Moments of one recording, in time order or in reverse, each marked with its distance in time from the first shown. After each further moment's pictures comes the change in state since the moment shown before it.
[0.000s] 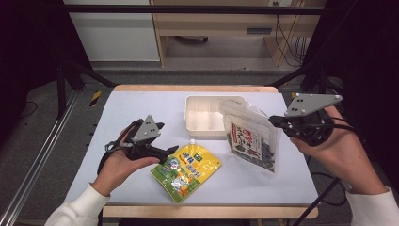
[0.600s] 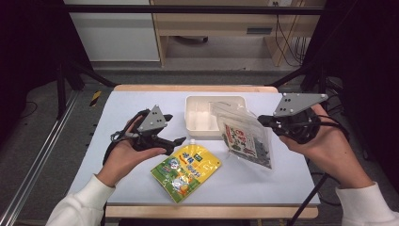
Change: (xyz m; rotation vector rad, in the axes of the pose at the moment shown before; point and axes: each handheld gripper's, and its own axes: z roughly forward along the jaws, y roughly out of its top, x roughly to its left) left arm 0.004 0.026 0.001 -0.037 -0.029 0.024; right arm 0.005 0.009 0.018 -0.042 0.054 -0.034
